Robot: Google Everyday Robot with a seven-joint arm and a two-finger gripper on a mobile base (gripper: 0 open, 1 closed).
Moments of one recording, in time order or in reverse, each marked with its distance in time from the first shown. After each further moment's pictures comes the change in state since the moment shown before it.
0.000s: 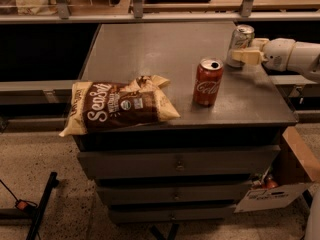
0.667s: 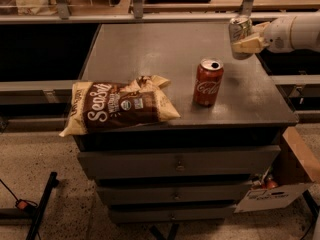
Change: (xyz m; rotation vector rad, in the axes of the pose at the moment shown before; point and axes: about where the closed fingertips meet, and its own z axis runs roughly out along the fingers) arm -0.035 0.010 -0.008 0.088 0.289 -0.147
